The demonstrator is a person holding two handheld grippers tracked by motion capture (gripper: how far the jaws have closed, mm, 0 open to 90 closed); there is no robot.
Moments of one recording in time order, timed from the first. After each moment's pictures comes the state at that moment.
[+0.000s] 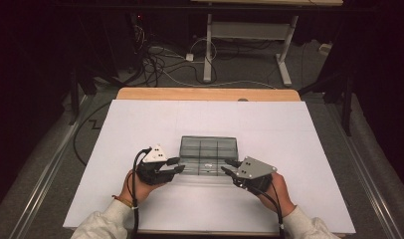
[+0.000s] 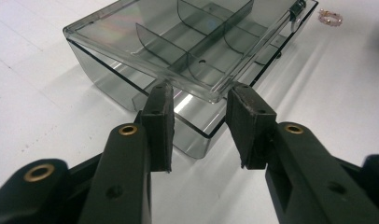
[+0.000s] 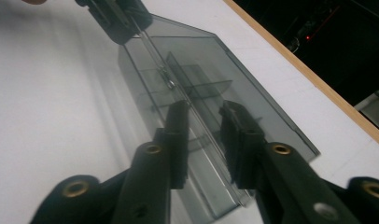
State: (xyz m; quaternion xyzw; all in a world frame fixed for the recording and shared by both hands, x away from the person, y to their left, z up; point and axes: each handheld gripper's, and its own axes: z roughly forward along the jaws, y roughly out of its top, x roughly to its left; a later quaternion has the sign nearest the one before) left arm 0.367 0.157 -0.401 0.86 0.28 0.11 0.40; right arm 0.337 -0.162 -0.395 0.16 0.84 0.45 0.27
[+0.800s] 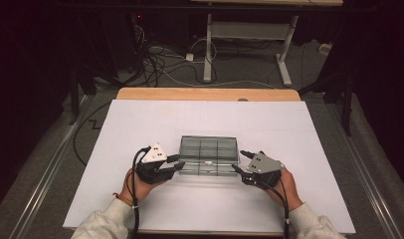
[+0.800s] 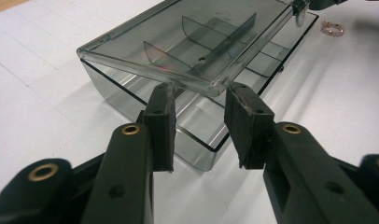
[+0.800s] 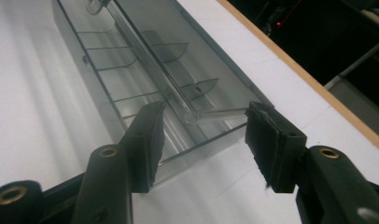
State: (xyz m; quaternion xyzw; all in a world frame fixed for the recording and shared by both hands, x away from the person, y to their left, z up) left arm 0.367 0.156 -0.397 0.86 0.27 0.14 0.42; right arm 0.356 -0.190 -0.414 0.19 0.83 0.42 0.31
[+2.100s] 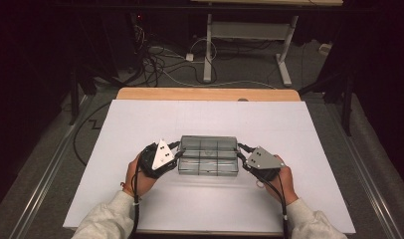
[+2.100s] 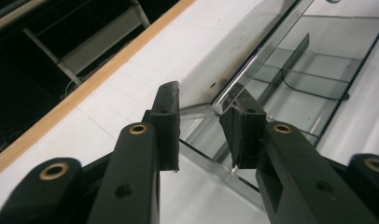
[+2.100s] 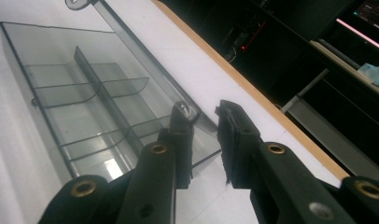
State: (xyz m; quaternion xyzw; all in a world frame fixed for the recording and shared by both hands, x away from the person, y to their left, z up) left arm 0.366 0.139 -0.379 0.84 0.21 0.32 0.38; right arm 0.364 -0.185 -0.401 0.20 0.79 0.44 0.38
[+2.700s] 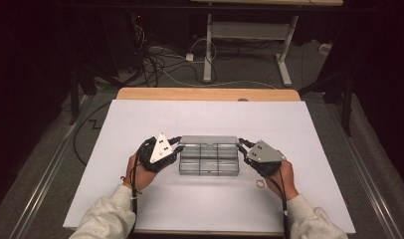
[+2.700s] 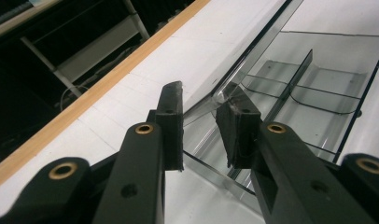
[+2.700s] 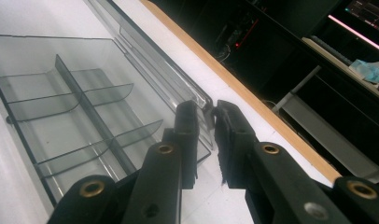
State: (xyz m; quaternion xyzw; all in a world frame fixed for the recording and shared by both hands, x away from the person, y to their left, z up) left arm 0.380 0.141 -0.371 0.84 0.20 0.30 0.41; right arm 0.373 -0.186 -0.390 0.21 0.79 0.43 0.39
